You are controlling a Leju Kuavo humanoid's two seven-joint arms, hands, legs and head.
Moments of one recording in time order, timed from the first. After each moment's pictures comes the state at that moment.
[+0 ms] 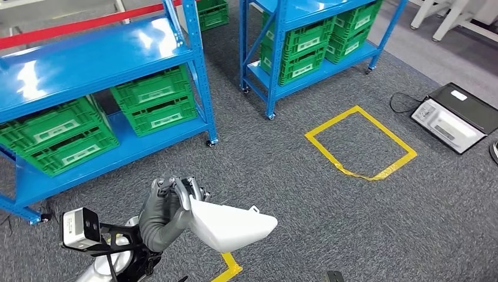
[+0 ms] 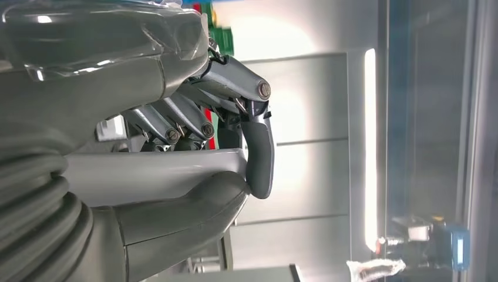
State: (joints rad) left arm -0.14 0.20 -0.67 -1.81 0.36 -0.27 -0.50; right arm -0.14 -0.04 1.12 -0.22 -1.10 -0.32 -0.09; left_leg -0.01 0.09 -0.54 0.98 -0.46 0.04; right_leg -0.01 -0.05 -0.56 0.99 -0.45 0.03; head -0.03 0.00
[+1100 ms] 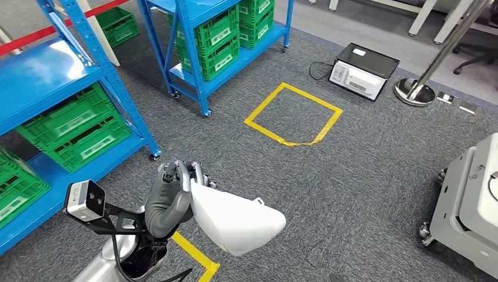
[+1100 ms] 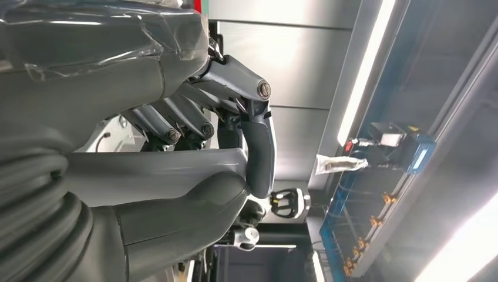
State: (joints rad) left arm -0.21 0.16 -0.69 -1.77 0.55 -0.32 -0.44; right arm -0.11 -0.05 1.08 -0.22 -1.11 -0.24 -0.12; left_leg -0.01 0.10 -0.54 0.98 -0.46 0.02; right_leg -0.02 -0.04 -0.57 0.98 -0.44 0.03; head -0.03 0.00
